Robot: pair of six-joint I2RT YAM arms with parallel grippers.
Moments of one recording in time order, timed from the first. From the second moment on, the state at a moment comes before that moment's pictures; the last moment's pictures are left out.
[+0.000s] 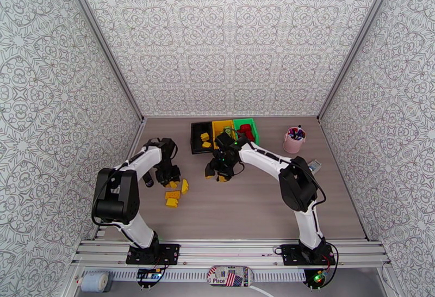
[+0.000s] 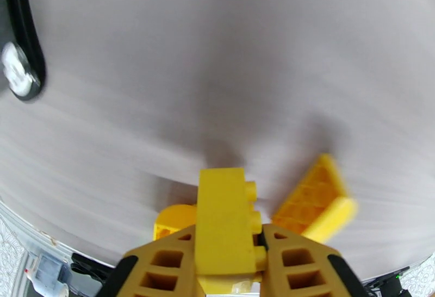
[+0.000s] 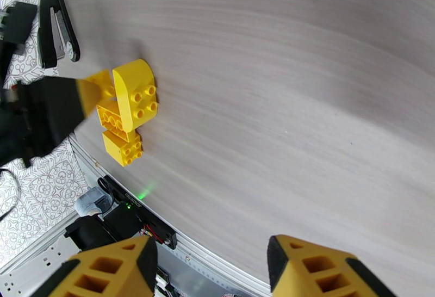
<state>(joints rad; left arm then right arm) -0.10 1.71 1.21 -1.08 0.08 -0.48 0.74 2.08 1.71 -0.88 -0.56 0.74</state>
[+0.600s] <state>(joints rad) -0.10 1.90 1.61 -0.90 0.50 -0.64 0.60 1.95 1.55 -0.58 -0.64 0.90</state>
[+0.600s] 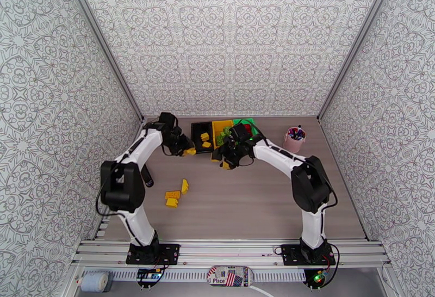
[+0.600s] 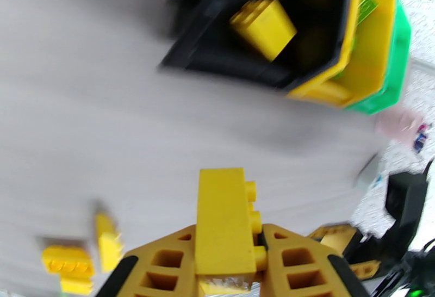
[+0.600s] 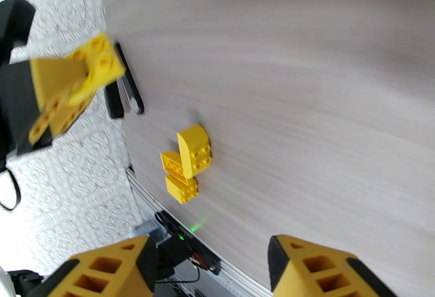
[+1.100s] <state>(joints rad) -0.08 2.30 2.21 -0.96 0.51 -0.73 0.58 1.78 1.38 -0.55 -0.60 0.94</state>
